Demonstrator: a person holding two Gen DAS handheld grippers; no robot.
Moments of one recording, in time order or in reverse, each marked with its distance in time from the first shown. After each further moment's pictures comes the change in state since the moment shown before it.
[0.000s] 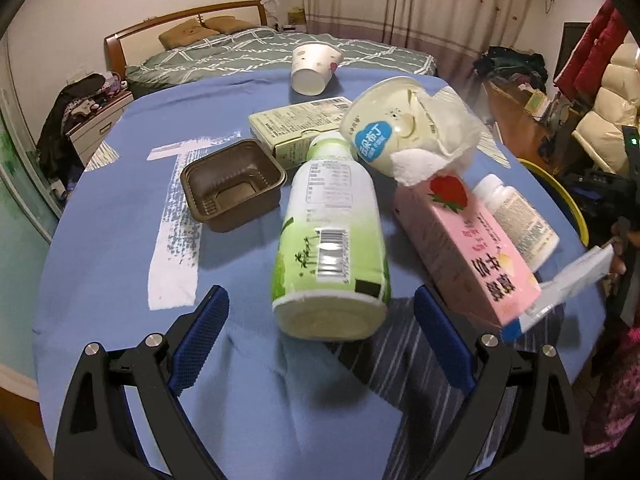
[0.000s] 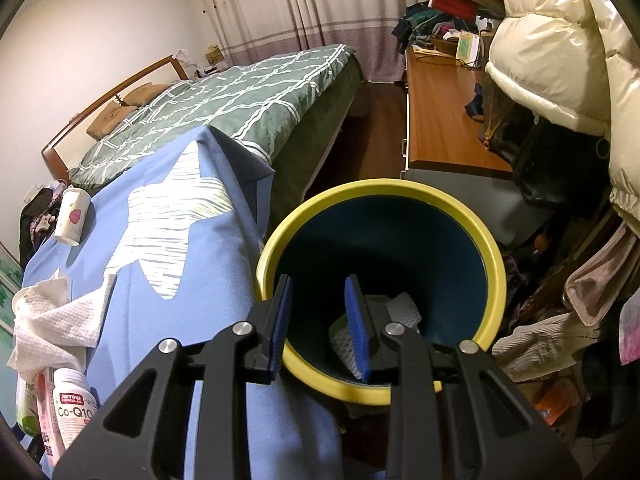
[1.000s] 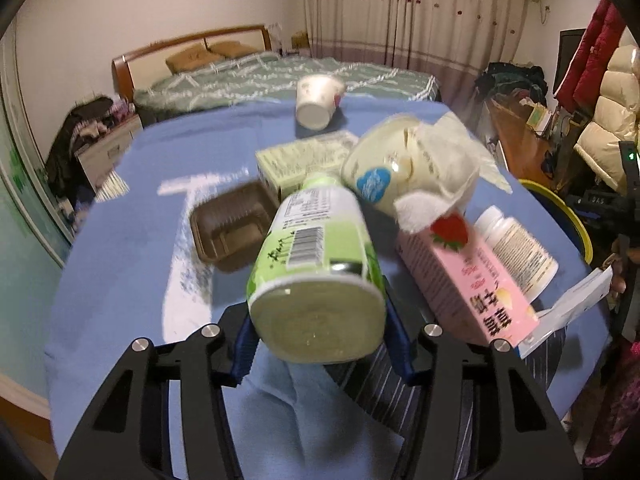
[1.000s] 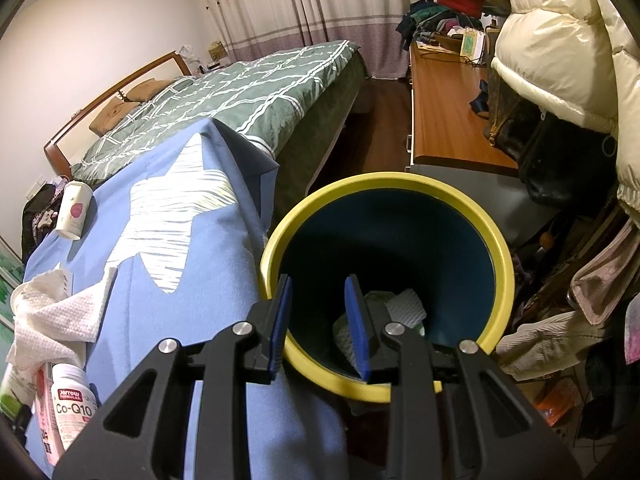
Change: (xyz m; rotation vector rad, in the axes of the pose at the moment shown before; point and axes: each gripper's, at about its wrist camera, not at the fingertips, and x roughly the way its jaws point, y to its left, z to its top) left arm -0.011 -0.002 0.015 0.025 -0.115 0.037; right arm 0.002 0.007 -0.002 -0.005 0.014 0.011
